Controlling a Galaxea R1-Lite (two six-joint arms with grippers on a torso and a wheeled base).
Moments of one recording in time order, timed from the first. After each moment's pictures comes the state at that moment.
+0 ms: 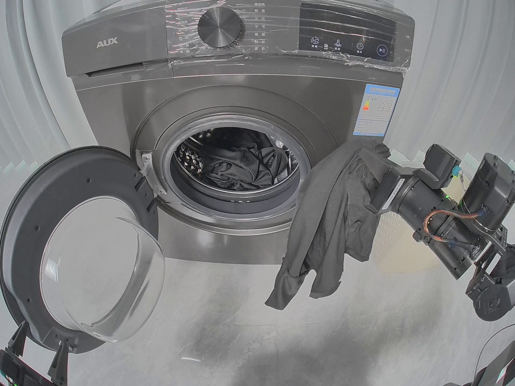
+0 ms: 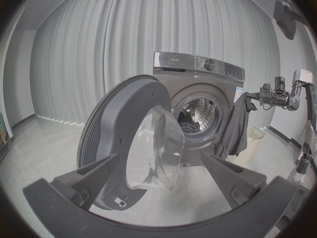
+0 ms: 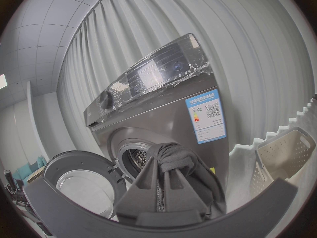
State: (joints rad) left arm 0.00 0.02 -0.02 0.00 0.00 -0.05; right arm 0.67 1.62 -0.60 -1.24 -0.24 0.21
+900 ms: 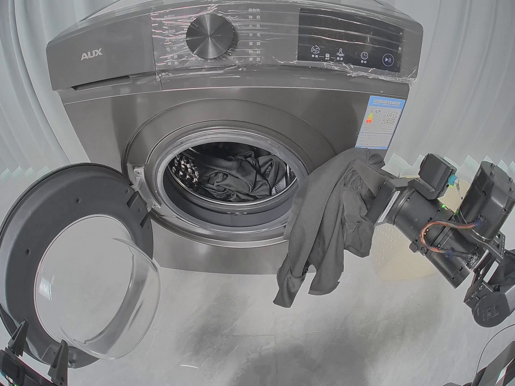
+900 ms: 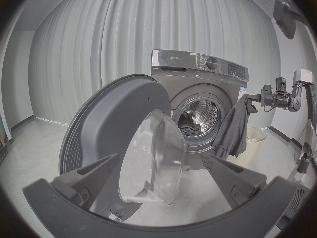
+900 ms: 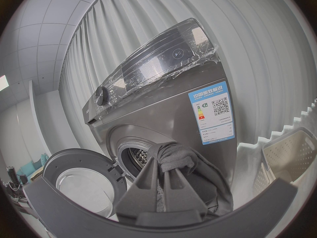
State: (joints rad) left arm 0.00 0.02 -0.02 0.00 0.00 -0.05; right arm 0.69 1.63 -0.57 -1.24 -0.22 0.21
